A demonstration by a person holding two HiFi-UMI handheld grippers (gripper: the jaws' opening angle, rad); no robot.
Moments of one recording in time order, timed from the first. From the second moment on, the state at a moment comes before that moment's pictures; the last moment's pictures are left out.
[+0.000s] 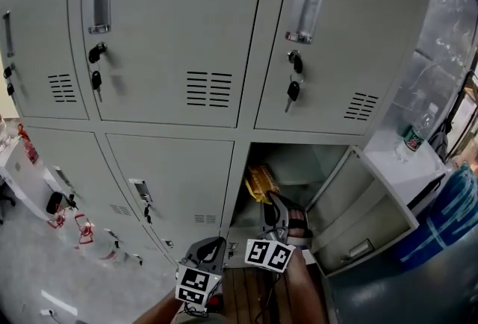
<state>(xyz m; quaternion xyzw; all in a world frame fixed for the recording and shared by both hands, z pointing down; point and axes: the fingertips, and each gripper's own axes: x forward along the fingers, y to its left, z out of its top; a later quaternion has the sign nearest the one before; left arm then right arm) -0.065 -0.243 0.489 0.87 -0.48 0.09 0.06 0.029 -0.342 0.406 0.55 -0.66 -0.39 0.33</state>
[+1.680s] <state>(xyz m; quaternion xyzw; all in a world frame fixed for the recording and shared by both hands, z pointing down) -0.085 -0.254 0.488 0.87 -0.48 0.09 0.06 0.000 -0.365 0.422 0.53 -0.66 -0.39 0.35</state>
